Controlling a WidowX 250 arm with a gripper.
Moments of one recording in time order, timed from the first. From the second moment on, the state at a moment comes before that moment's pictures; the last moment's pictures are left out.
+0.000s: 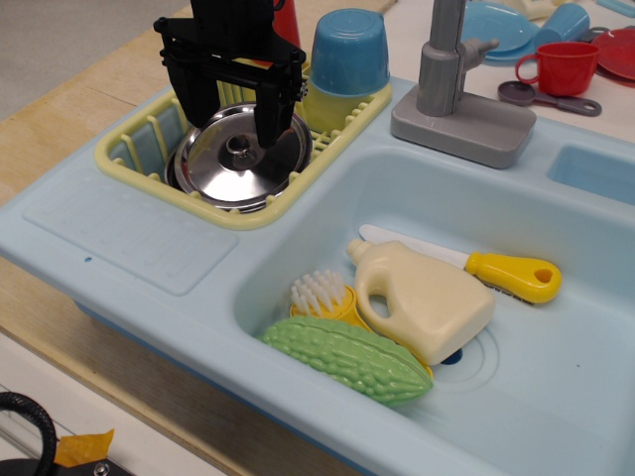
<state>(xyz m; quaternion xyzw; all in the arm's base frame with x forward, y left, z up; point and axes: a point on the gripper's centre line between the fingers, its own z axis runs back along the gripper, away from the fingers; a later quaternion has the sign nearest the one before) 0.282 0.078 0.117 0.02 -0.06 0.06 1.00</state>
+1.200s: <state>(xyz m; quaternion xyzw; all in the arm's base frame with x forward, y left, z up) 0.283 0.080 0.099 0.01 -0.03 0.07 1.00</state>
